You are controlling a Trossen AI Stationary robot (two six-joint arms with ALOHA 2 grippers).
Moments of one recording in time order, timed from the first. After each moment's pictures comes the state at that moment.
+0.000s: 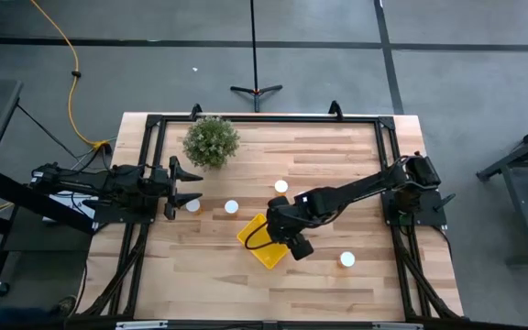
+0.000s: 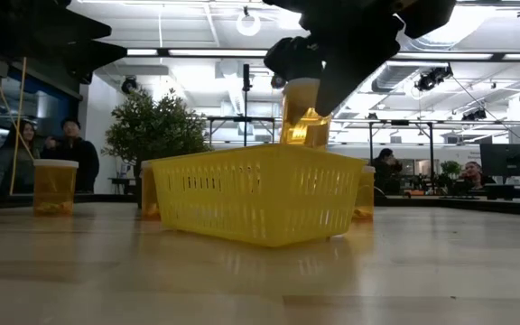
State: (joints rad) left arm -0.14 0.20 0.19 -0.01 -0.20 -0.06; right arm 0.24 1.85 1.43 -0.68 -0.07 -0.19
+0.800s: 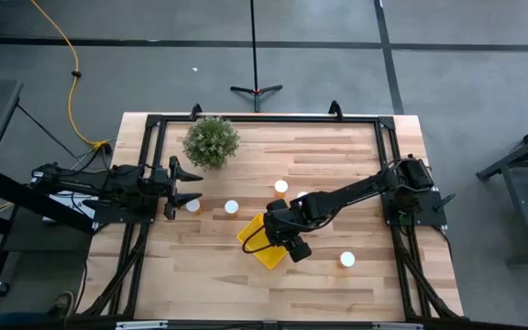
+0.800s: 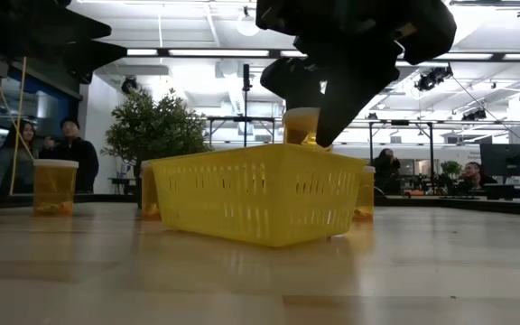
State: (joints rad) left arm -0.14 0.20 0.19 -0.01 -0.20 -0.06; right arm 0.25 1.91 1.43 -0.67 -0.06 -0.19
